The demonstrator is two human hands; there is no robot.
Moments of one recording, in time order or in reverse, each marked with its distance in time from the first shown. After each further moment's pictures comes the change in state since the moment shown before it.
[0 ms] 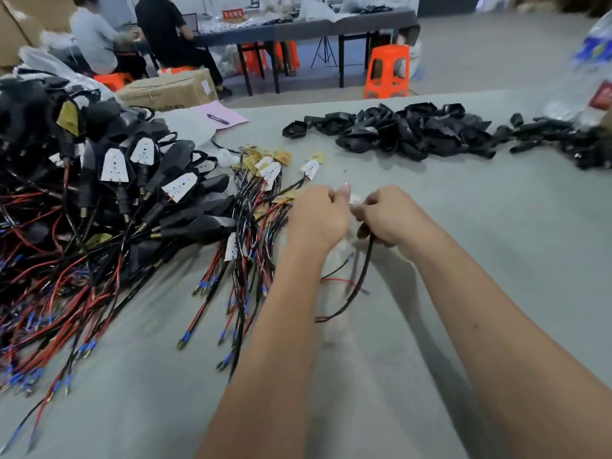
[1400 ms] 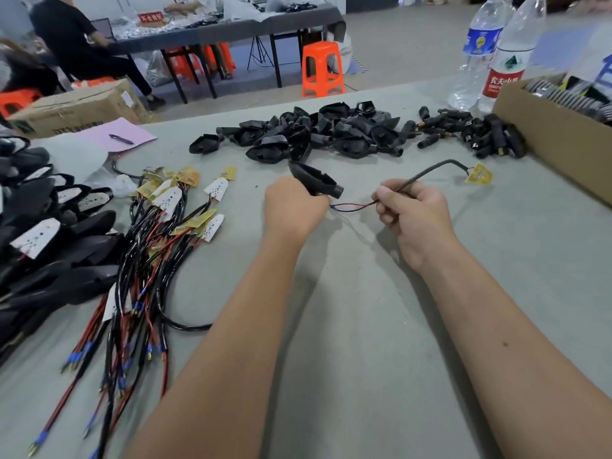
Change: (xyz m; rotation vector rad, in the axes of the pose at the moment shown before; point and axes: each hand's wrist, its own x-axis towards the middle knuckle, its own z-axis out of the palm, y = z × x) left_hand 0.080 0.039 0.122 0.393 0.040 0.179; right_hand 0.015 0.119 -0.096 1.053 0.400 -0.064
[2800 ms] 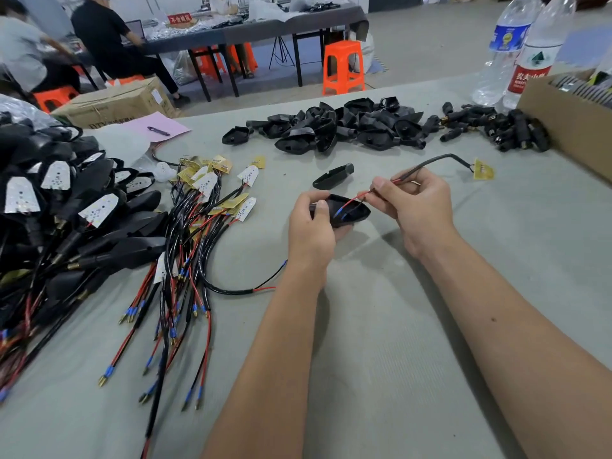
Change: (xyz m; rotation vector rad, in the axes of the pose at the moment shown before) left_hand -0.098 -0.008 -0.016 -1.177 0.001 -0.284; right_hand -0.029 0.005 0.027 0.094 -0.062 -0.055
